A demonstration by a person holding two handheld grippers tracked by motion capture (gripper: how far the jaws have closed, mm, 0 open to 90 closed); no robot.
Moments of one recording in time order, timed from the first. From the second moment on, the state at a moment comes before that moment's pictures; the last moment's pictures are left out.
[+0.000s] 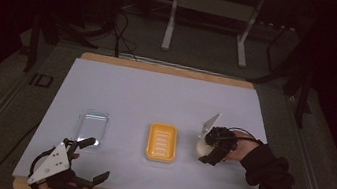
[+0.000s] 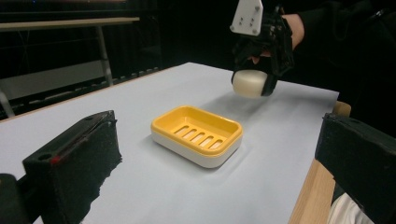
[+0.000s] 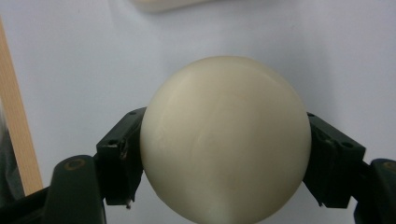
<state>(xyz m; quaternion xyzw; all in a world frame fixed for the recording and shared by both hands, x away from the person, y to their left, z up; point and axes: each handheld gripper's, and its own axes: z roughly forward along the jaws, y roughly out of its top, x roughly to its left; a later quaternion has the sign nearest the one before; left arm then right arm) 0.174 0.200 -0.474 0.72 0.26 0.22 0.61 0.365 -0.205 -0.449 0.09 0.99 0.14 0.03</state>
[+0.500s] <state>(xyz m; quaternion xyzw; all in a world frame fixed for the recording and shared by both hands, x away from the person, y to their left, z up) 0.174 0.200 -0.474 0.72 0.26 0.22 0.60 0.370 -0.178 -0.420 0.04 0.99 0.15 0.04</state>
